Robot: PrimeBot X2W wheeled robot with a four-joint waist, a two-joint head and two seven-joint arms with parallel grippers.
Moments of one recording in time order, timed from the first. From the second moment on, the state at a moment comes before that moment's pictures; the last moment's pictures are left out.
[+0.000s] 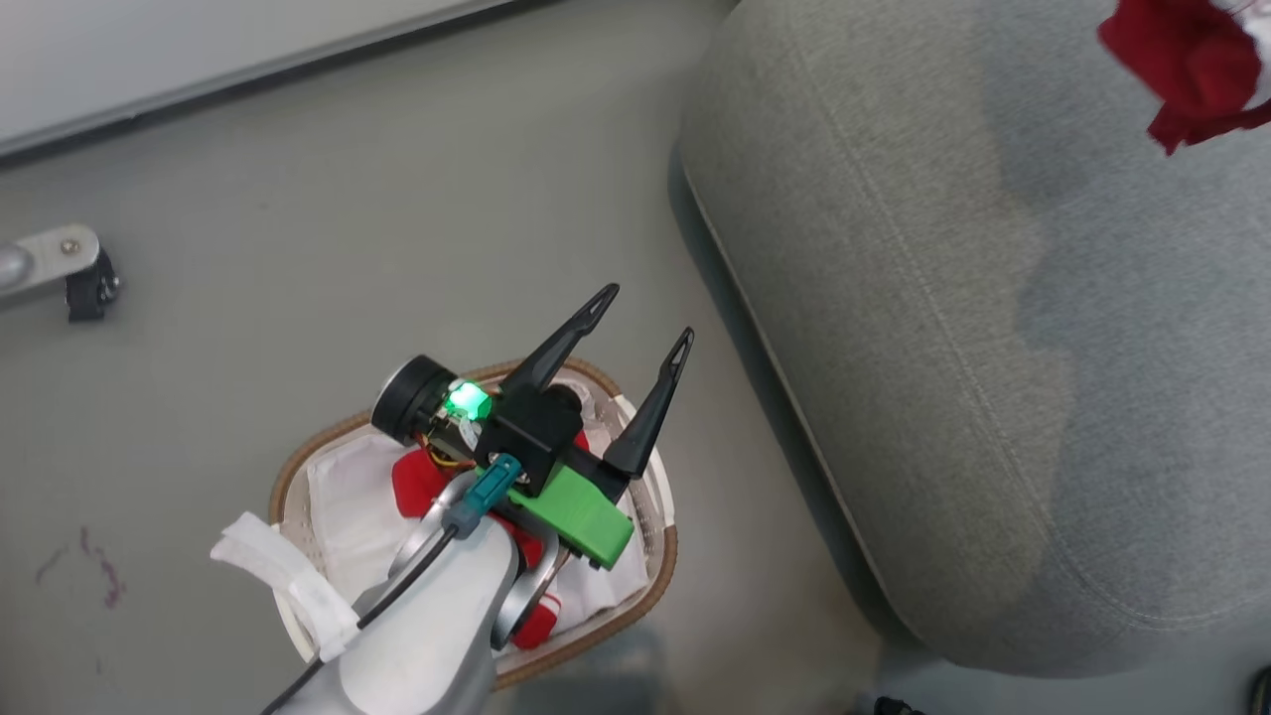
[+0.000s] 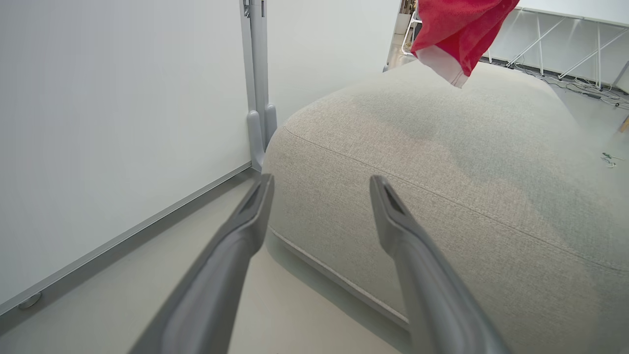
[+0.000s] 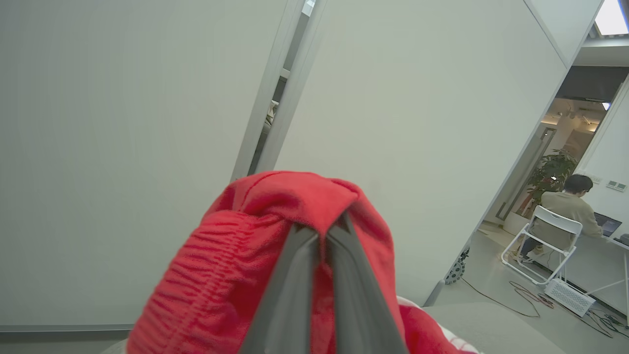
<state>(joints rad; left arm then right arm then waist) -0.49 0.11 -0.64 0.34 -0.22 -0.13 -0.26 -0.86 -0.32 -0.20 0.36 -0.01 0.13 -0.26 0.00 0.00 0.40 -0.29</state>
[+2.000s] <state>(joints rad) -0.22 0.05 -0.18 0.33 -0.27 -0.13 -0.26 -0.55 -0.18 -0.13 0.43 0.00 0.13 -0.26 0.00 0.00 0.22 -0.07</state>
